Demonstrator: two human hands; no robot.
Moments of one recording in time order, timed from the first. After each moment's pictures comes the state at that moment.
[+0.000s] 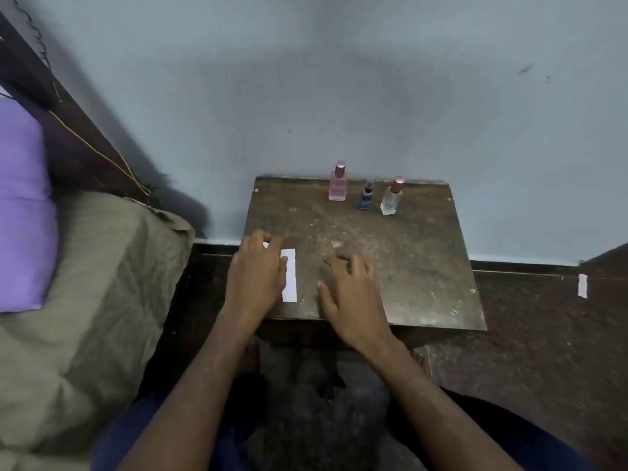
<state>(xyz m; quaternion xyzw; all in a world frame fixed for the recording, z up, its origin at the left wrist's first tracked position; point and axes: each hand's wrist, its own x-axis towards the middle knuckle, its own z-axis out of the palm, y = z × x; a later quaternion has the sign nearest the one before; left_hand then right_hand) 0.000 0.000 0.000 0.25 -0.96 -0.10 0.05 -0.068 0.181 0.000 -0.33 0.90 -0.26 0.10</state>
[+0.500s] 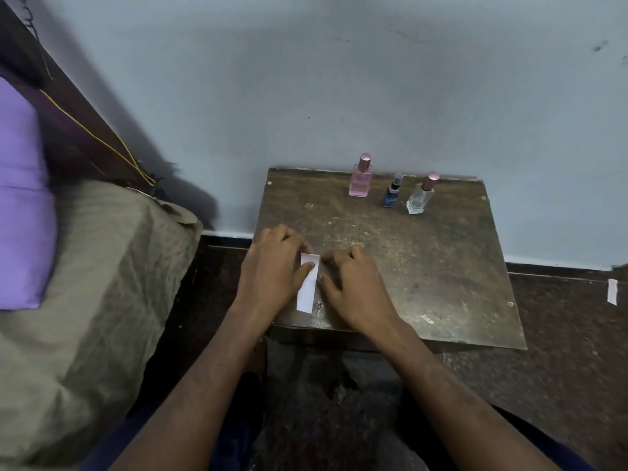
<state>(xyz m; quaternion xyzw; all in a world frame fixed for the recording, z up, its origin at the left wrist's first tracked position) -0.013 -0.018 -0.006 0.21 -0.96 -0.16 0.08 -0.095 0.135 -0.017 -0.34 0.89 -0.26 0.17</state>
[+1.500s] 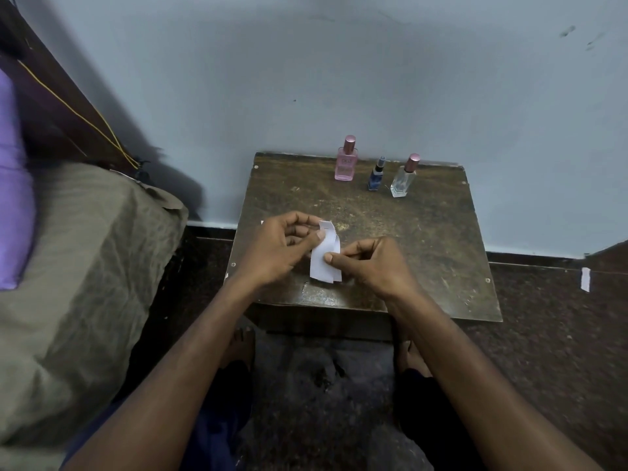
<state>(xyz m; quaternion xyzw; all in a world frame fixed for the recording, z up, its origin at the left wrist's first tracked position) -0.018 0.002 0.001 0.23 -0.76 -0.61 0.06 -0.114 0.183 -0.002 -0.14 0.77 -0.53 0.33</state>
